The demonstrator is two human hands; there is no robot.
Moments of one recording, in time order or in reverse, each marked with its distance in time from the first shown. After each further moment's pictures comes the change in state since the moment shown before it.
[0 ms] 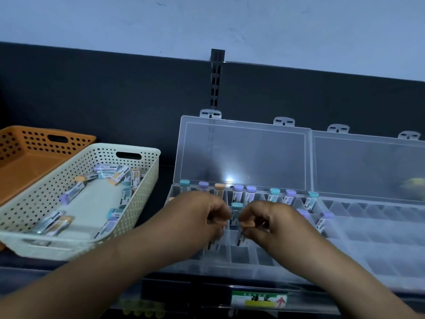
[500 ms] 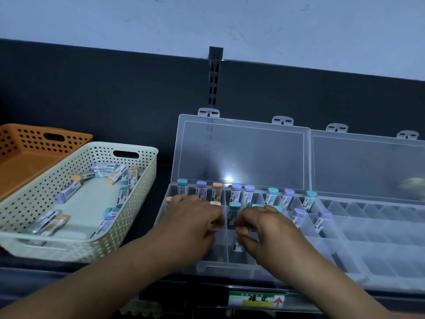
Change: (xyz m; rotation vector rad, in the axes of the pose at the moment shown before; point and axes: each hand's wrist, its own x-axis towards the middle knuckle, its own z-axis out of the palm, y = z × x) left_hand 0.008 -0.023 0.022 0.458 0.044 0.123; right_hand -0.001 0.006 0.019 -0.202 0.001 -0.061
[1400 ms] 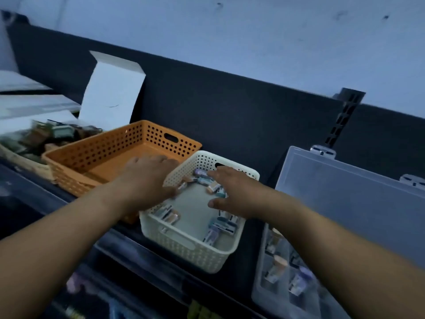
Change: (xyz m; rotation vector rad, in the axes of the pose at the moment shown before) left_hand -0.115 -0.201 -0.097 0.204 0.105 -0.640; right_hand 0.190 -0.186 0.049 -0.210 -0.367 -0.396
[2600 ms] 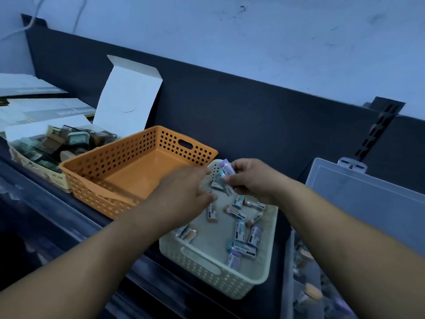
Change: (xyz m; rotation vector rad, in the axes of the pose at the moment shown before) left_hand 0.007 0.019 0.003 -0.382 0.090 -0.019; right_hand 0.058 0.014 -0.014 1.050 0.018 0.182
